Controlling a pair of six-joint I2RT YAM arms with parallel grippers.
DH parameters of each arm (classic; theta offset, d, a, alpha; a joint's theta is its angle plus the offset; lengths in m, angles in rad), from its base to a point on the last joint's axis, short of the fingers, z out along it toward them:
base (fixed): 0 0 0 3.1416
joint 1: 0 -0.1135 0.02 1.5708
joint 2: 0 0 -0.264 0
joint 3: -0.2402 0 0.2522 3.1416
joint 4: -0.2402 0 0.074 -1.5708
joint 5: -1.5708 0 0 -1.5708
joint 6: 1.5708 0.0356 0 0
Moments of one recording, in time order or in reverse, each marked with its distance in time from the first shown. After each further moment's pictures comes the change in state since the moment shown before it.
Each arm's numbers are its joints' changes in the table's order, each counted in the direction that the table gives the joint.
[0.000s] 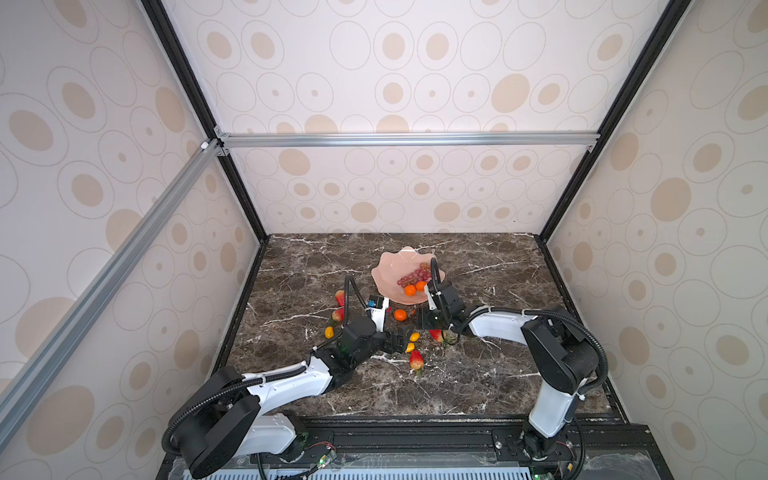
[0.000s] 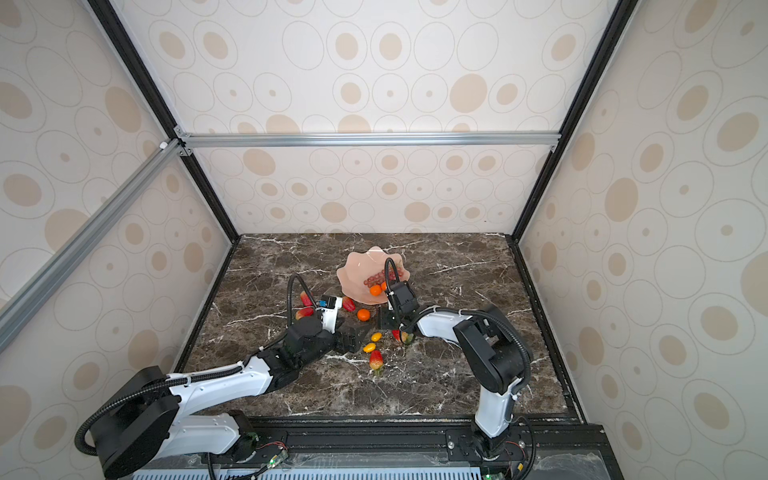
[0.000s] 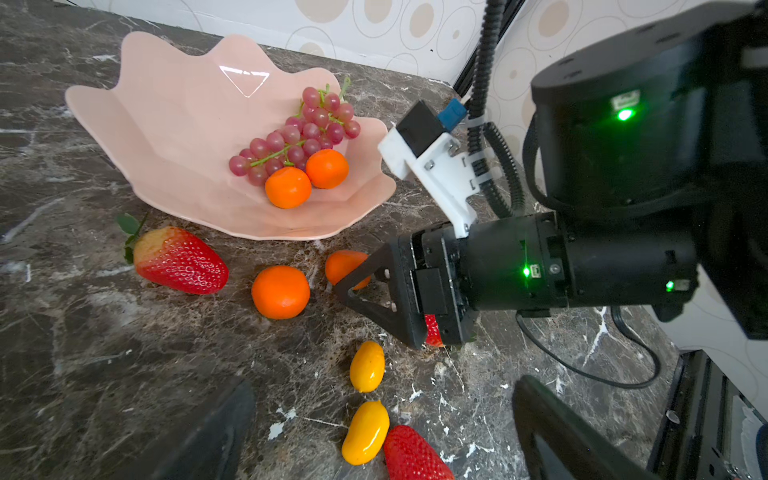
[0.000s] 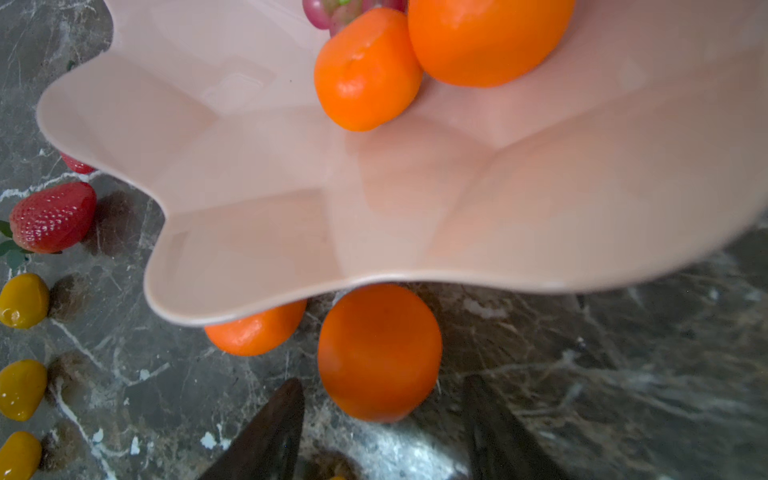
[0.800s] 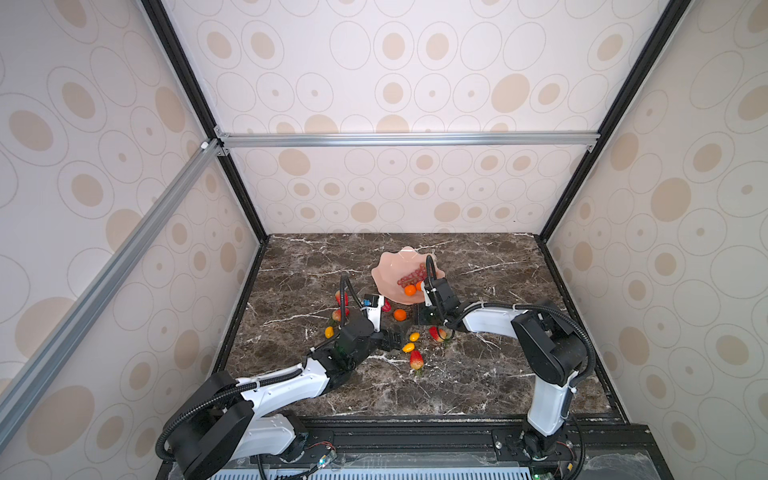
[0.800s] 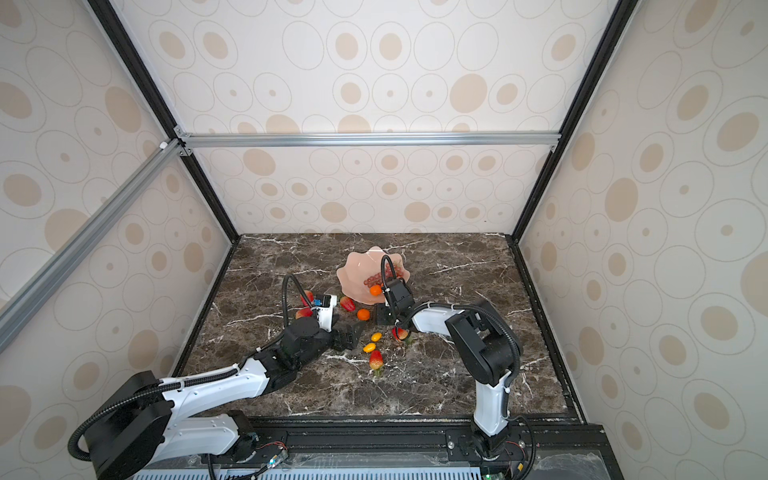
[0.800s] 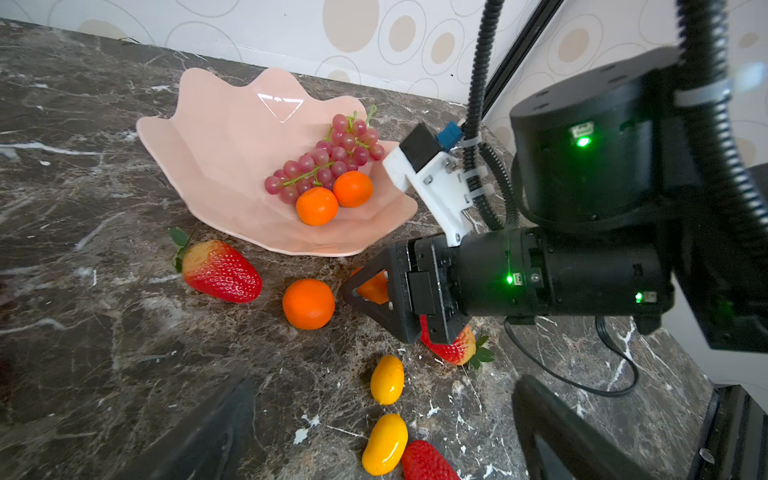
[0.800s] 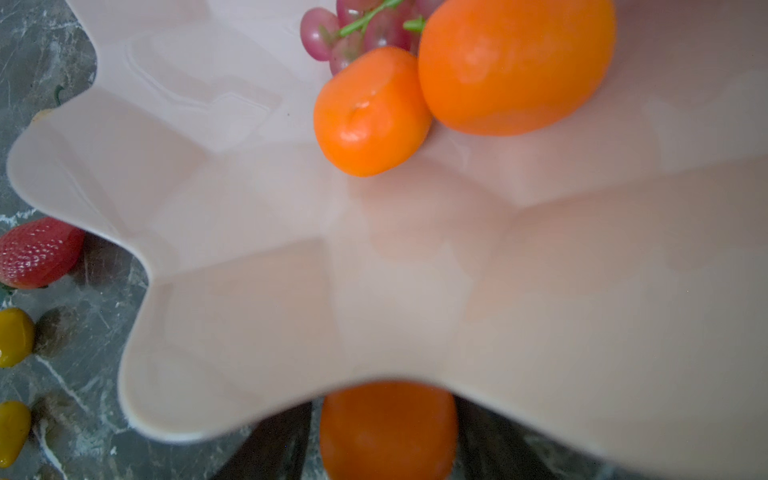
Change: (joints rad) left arm 0.000 -0.037 0.006 -0.015 0.082 -0.005; right arm 0.000 0.073 -0.065 0.013 -0.013 0.006
